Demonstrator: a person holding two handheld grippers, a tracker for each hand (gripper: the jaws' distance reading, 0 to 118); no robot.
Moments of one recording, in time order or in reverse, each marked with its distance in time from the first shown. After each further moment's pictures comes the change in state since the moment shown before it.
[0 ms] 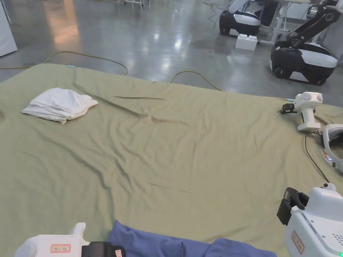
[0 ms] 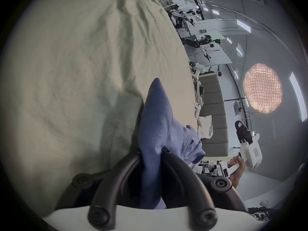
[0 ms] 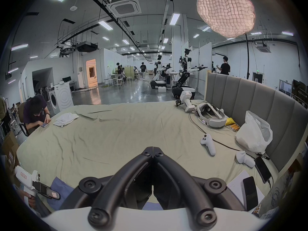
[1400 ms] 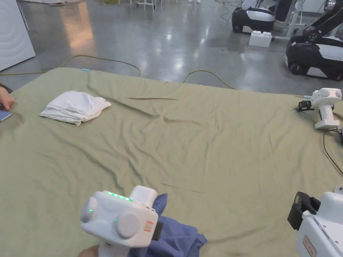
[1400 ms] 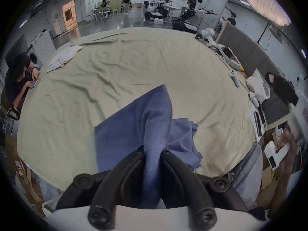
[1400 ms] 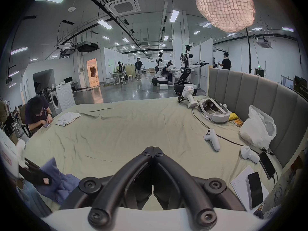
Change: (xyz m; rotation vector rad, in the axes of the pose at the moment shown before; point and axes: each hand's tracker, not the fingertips) left arm 0.224 -0.021 -0.052 -0.003 0.727 -0.610; right arm 0.003 -0.011 -0.008 -0.024 0.023 -0.025
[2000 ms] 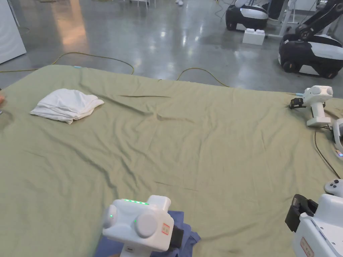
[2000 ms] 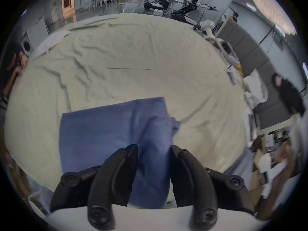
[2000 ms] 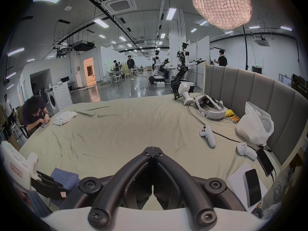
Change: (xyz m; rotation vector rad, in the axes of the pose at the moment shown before) left arm 0.006 0.003 -0.043 -0.076 -0.183 0.130; right arm 0.010 -0.006 0.002 -0.020 -0.025 -0.011
